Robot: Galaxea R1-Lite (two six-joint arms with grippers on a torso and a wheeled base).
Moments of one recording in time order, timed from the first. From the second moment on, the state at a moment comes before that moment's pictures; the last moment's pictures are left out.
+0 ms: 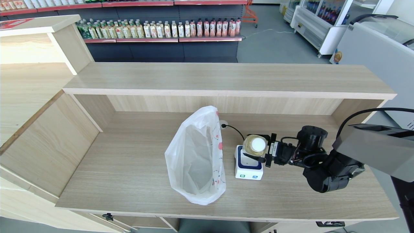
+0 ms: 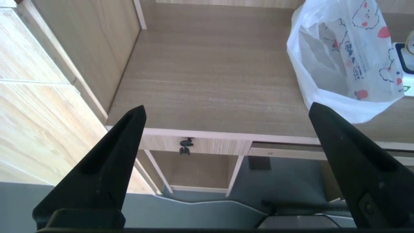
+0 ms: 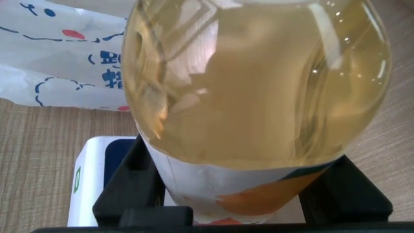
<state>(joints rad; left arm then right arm) 0.00 0.00 0.00 0.00 0.00 -0.01 0.19 2.38 -0.95 -1.39 0.93 -0.95</state>
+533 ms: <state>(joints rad) 0.00 0.00 0.00 0.00 0.00 -0.01 0.19 2.39 -0.99 -1.40 0.93 -0.95</state>
